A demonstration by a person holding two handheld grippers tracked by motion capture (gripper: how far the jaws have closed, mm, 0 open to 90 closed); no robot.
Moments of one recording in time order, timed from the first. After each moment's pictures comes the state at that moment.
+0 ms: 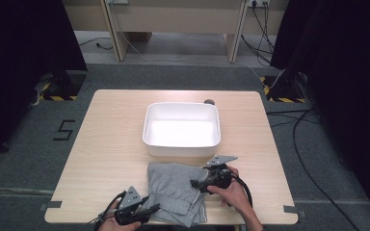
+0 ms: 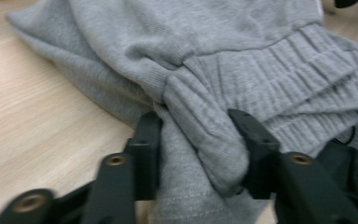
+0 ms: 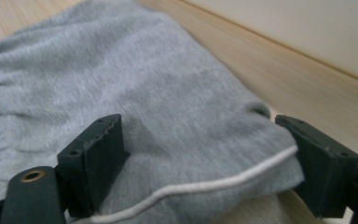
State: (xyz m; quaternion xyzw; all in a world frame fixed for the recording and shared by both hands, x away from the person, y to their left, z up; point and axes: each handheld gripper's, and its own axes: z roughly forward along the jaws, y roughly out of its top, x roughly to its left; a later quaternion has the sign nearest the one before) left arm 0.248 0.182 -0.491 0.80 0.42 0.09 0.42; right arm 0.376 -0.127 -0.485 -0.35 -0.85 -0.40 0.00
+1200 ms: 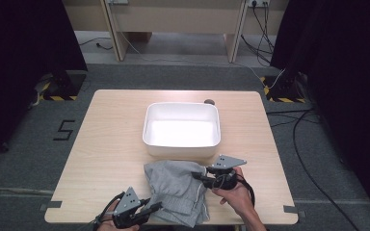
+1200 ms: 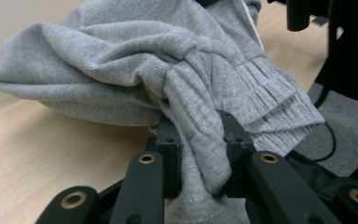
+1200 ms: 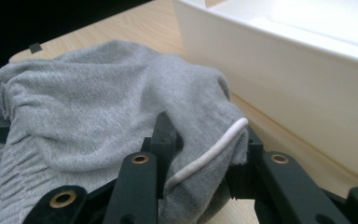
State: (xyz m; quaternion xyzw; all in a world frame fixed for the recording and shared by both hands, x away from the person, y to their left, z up) left arm 0.235 0.177 -0.456 0.79 0.36 0.10 0.49; right arm 0.356 -0.132 -0.443 -0.28 -0.82 -0.49 -0.05
